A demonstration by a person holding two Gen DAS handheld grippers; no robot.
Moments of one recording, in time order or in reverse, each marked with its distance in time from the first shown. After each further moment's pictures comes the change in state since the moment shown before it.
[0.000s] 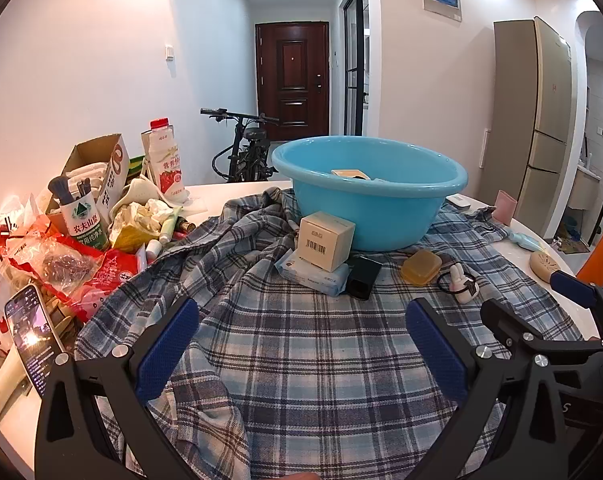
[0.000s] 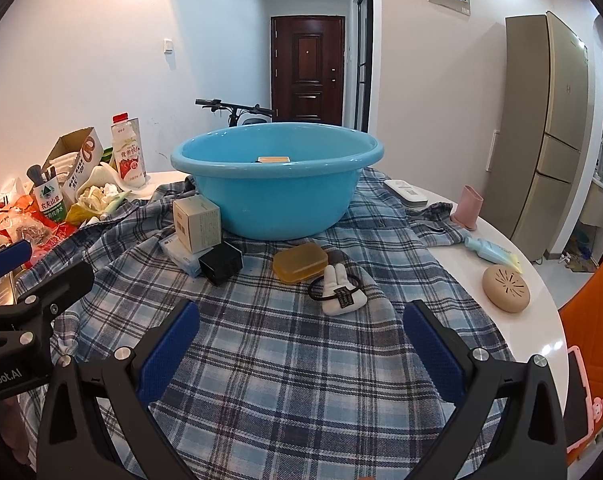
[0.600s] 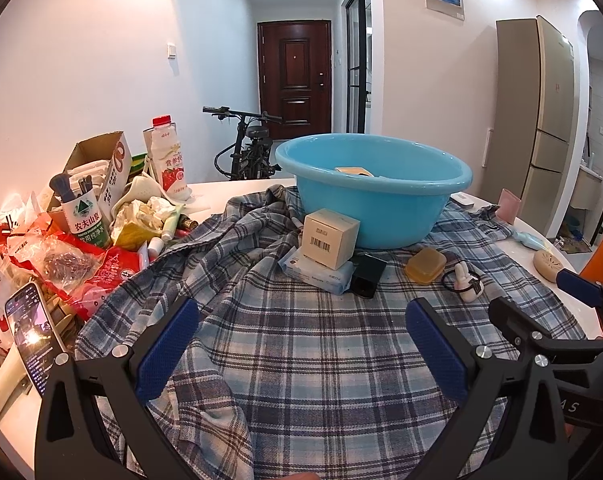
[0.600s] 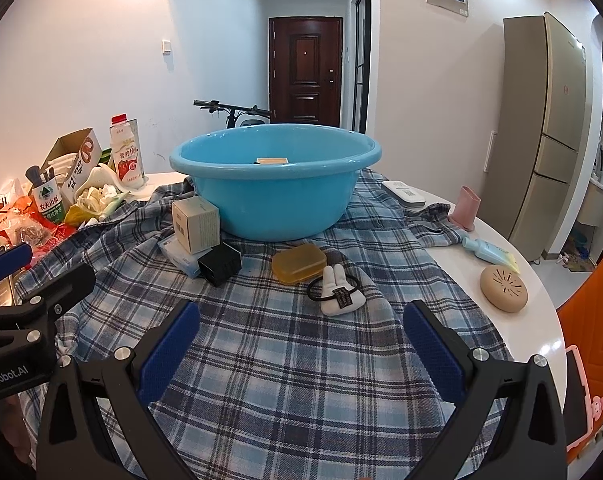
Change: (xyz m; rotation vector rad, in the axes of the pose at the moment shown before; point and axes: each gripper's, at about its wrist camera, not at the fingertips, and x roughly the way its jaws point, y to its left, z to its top) left arm 0.003 0.004 -0.001 0.004 0.004 0.011; right arm -0.001 0.000 0.000 -0.002 -0.002 -0.007
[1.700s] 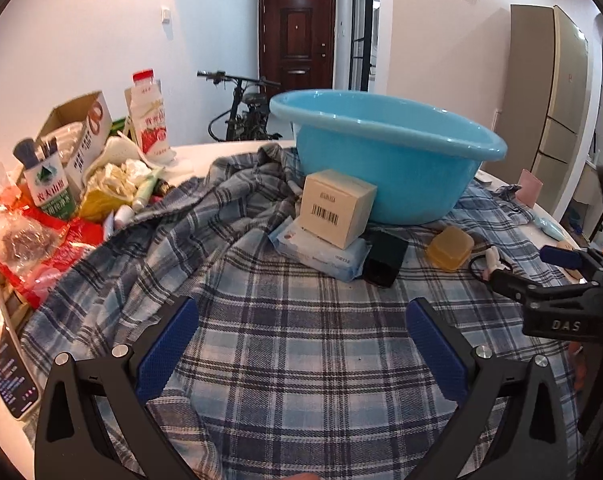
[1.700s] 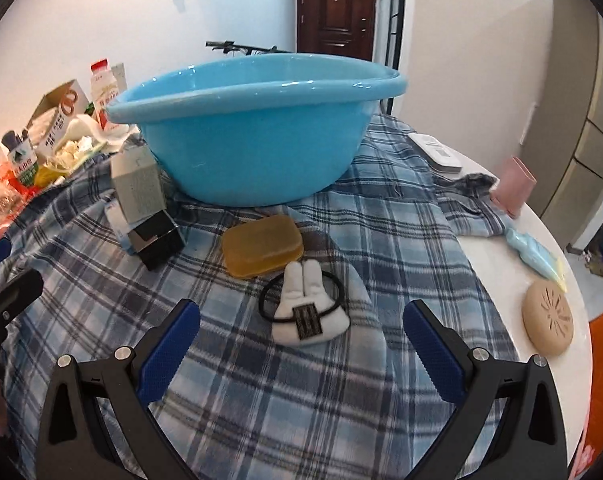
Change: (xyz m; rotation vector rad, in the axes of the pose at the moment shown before) left arm 0.068 0.004 -0.008 -0.034 0.122 -0.029; right arm 0.115 -0.037 0.018 -0.099 0.222 0.087
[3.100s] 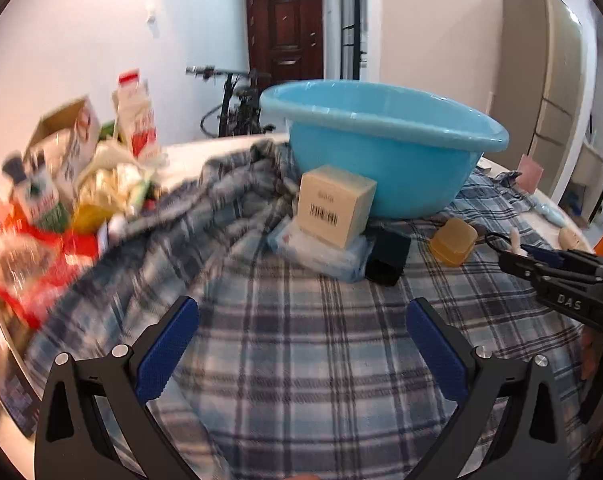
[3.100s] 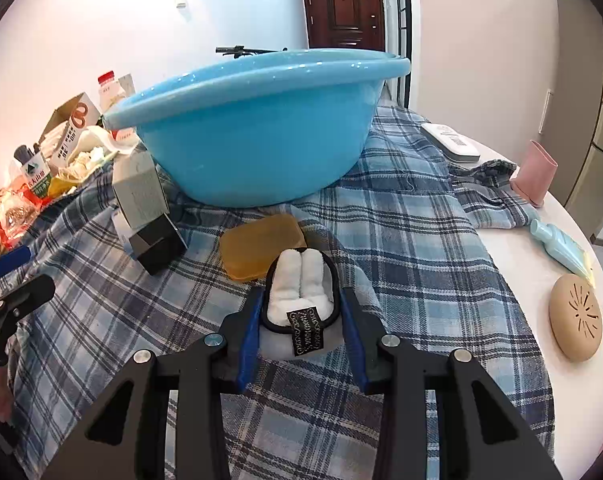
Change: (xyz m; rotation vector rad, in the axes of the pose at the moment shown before) left arm 0.007 -0.005 0.017 0.093 0.013 0.004; right arm 0.005 -0.019 -0.006 0.071 -0.019 0.123
